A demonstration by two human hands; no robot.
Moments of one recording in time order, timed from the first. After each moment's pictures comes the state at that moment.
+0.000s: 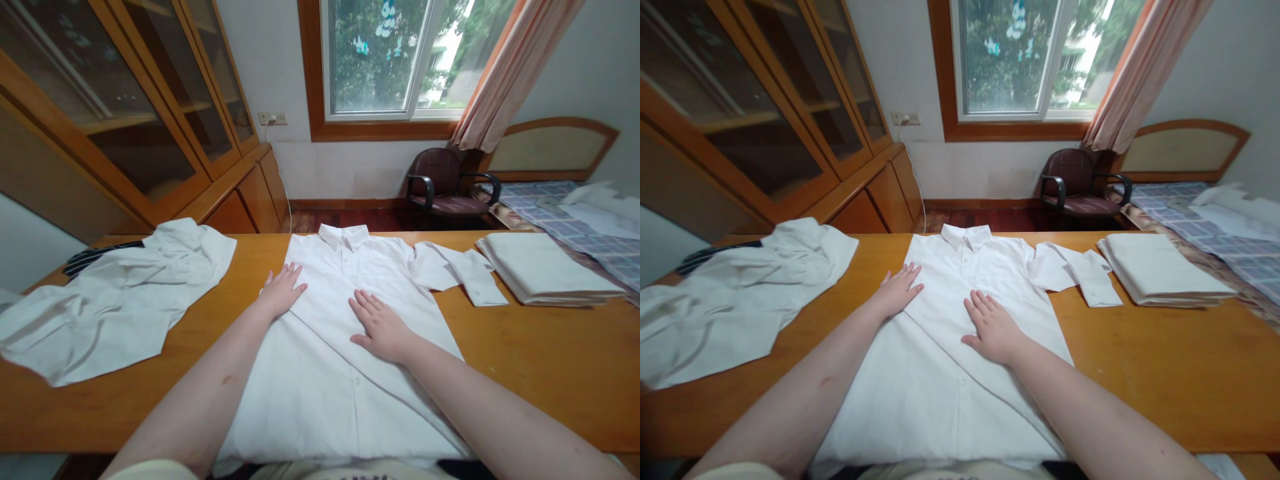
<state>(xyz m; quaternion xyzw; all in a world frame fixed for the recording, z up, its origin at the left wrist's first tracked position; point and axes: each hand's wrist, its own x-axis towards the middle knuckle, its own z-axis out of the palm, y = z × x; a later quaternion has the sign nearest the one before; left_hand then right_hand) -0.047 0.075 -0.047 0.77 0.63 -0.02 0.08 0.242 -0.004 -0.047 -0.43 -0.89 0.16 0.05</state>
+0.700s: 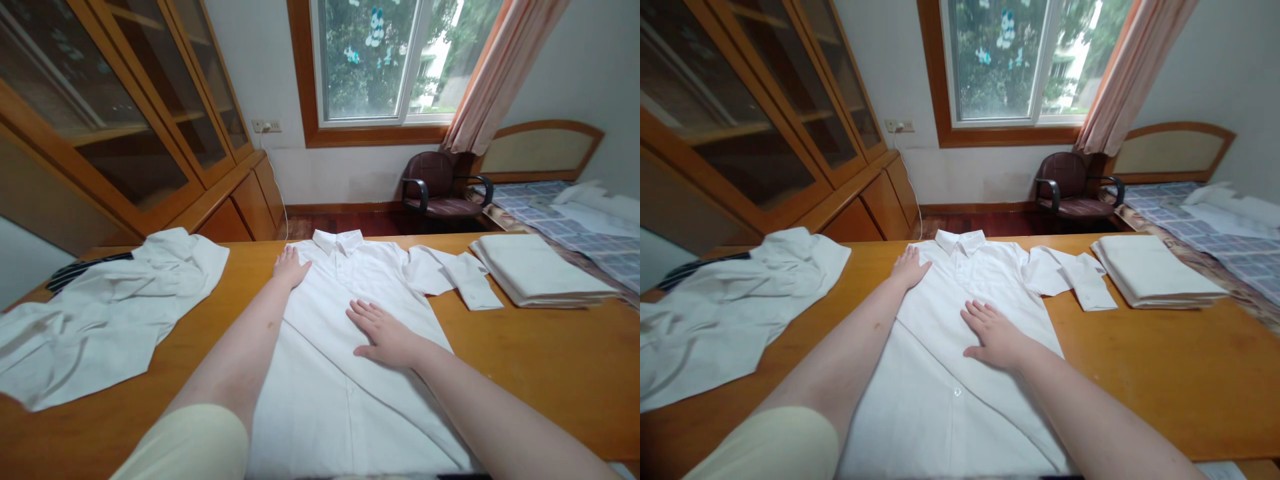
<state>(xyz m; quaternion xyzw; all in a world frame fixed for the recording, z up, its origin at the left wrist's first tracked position) -0.017 0.173 -0.065 0.70 0.72 0.02 0.04 0.262 0.002 -0.034 -0.40 -0.88 0.24 0.03</state>
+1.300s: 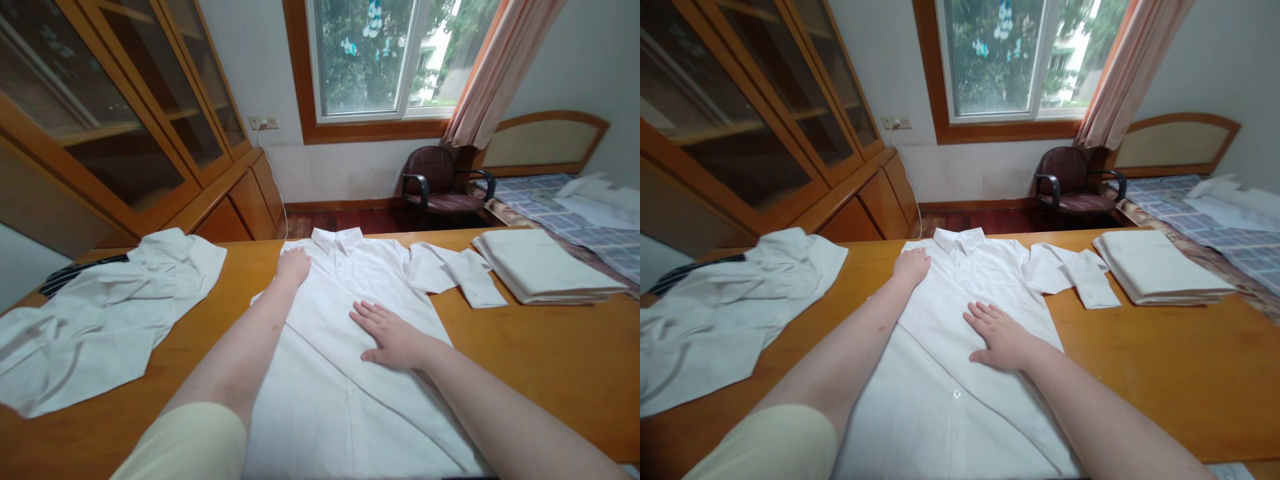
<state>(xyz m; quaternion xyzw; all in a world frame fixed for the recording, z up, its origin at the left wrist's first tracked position) 0.004 0.169 -0.049 0.75 0.66 0.03 -0.05 0.273 0.001 -0.034 -0.39 -0.88 0.26 0.02</state>
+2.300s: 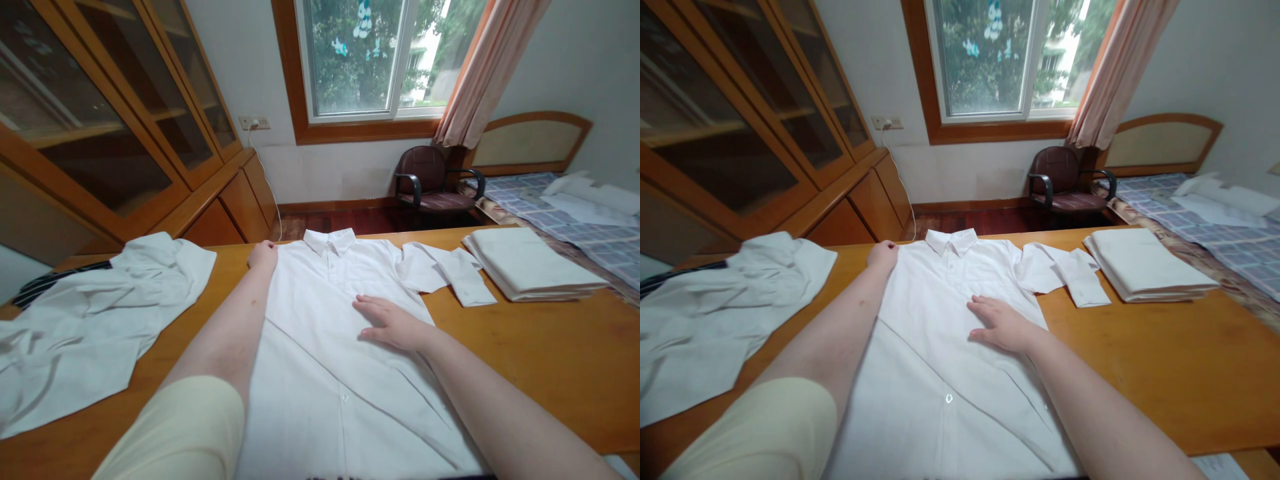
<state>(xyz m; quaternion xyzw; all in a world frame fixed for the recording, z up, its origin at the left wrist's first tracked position) -0.053 0.219 -0.046 0.54 0.82 0.18 0.07 0.294 0.021 -0.027 -0.44 -0.84 0.30 0.09</state>
